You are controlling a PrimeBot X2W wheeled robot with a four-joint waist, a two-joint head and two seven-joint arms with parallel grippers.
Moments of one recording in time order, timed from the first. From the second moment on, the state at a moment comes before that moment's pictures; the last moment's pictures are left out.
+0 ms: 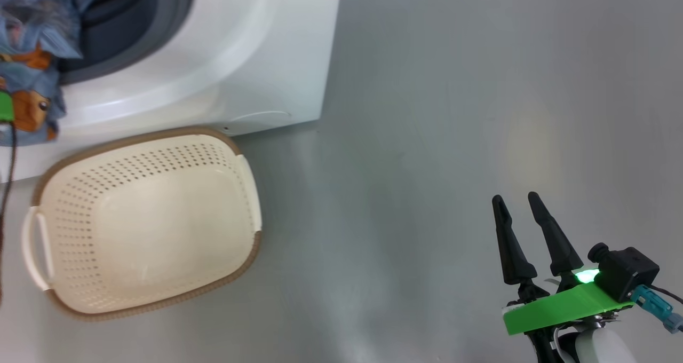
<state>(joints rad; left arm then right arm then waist) -0.90 0.39 -0.11 0.63 -0.69 -0.13 -0.26 -0.13 -0.05 0.05 0.11 0.40 0.13 -0.26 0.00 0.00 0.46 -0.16</state>
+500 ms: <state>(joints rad) -1.18 0.47 -0.24 0.86 -0.69 -0.13 -0.26 -0.13 -0.05 0.11 0.09 0.43 0.13 -0.26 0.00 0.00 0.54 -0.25</state>
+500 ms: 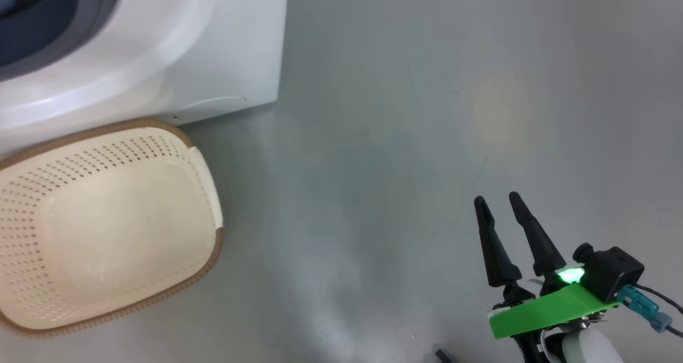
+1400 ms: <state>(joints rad) -1.13 0.44 -0.14 0.77 -0.63 -0.13 -0.26 -0.17 -0.05 0.11 0.08 0.45 0.13 -0.26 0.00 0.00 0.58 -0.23</state>
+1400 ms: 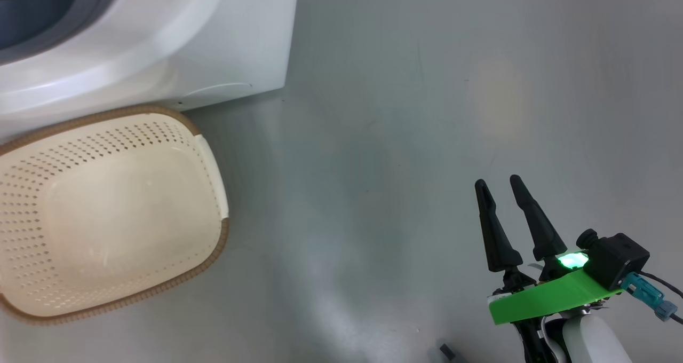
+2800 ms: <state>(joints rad) -0.36 0.22 -0.03 0.46 -0.46 -0.13 -0.26 -0.07 -0.11 0.04 0.15 0.37 0.13 -0.26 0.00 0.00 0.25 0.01</state>
